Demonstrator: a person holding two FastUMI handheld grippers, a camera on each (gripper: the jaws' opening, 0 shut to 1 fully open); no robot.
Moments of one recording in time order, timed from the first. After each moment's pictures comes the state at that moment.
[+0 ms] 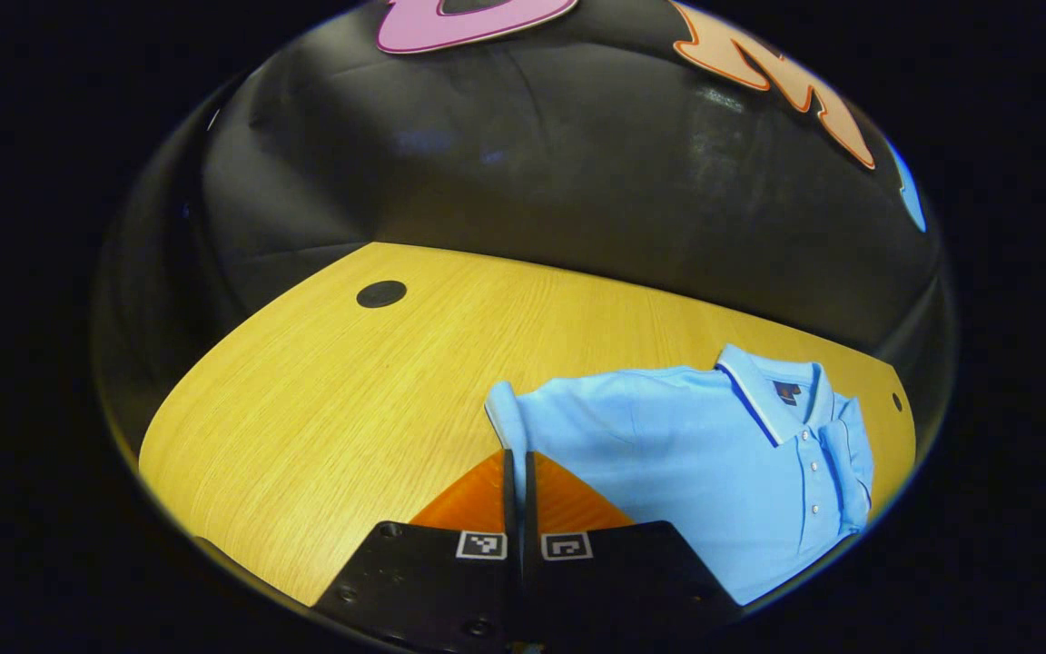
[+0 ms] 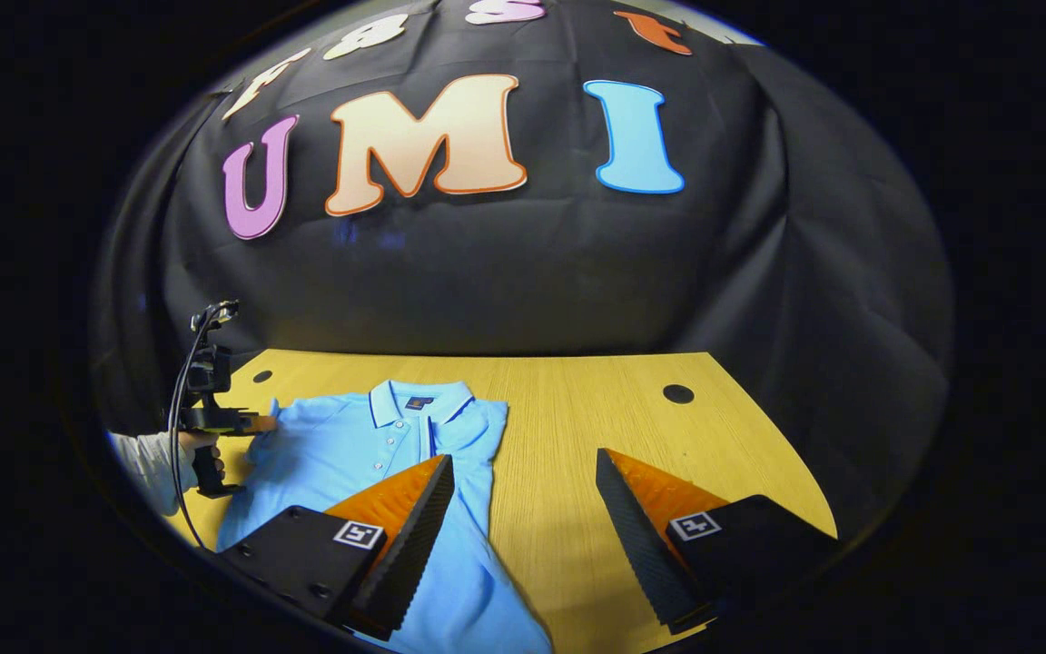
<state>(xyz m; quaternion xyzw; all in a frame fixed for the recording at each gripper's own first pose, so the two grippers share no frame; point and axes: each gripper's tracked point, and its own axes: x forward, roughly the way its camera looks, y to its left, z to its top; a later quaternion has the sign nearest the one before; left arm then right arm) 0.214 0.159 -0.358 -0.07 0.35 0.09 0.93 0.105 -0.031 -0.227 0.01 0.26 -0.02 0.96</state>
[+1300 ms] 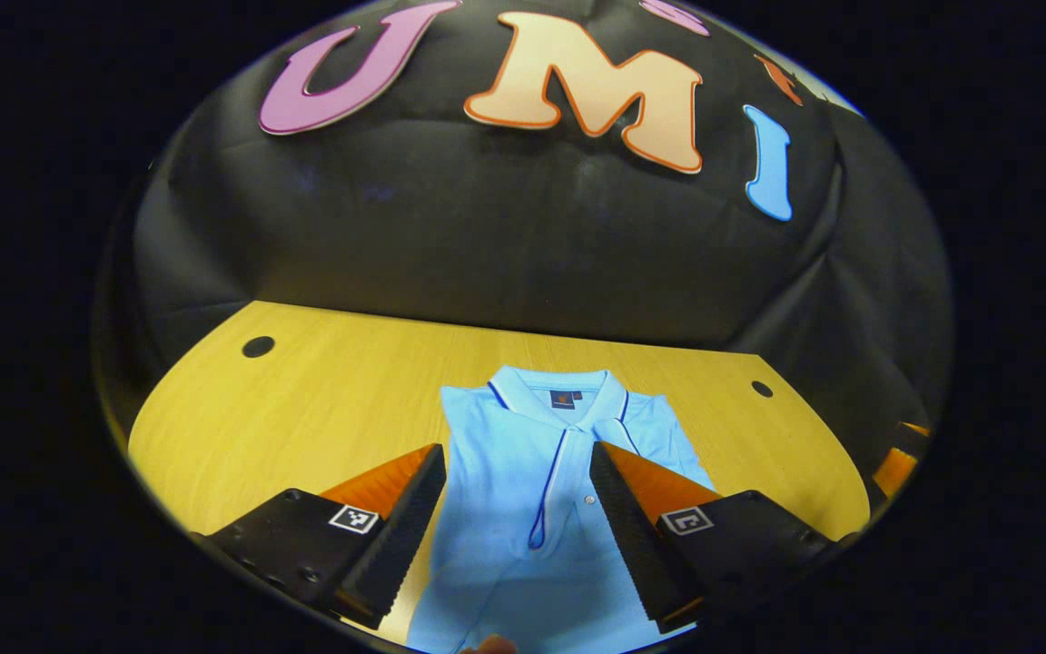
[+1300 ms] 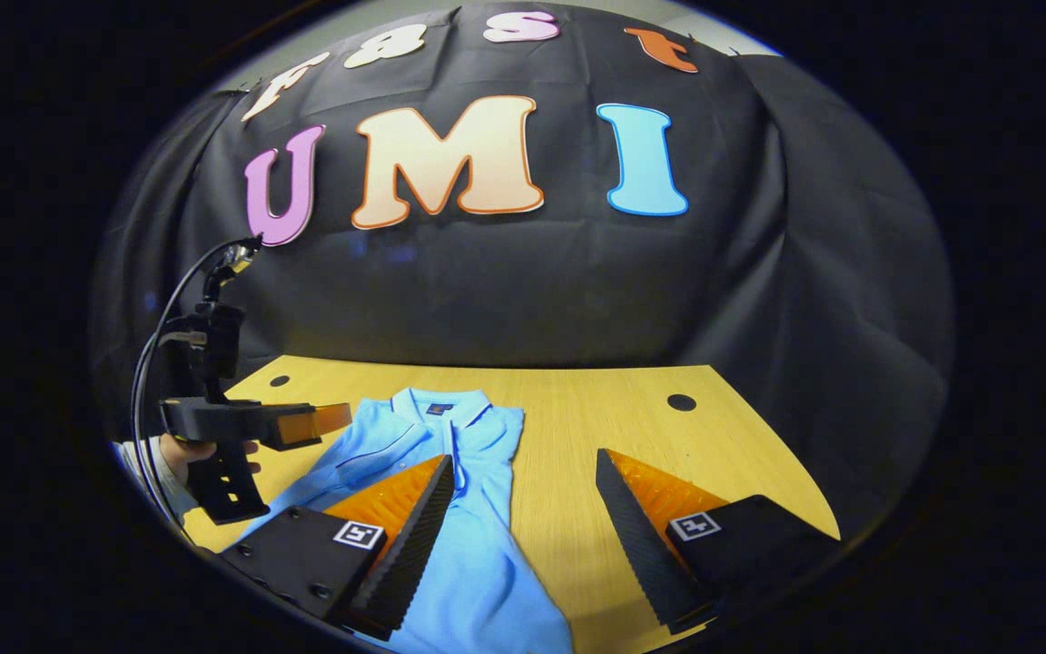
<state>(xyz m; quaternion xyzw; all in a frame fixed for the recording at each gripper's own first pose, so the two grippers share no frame) 0.148 0.023 -0.251 -0.08 0.25 -0.06 0.96 0.061 0.003 -0.220 0.01 0.23 0.01 0.97</state>
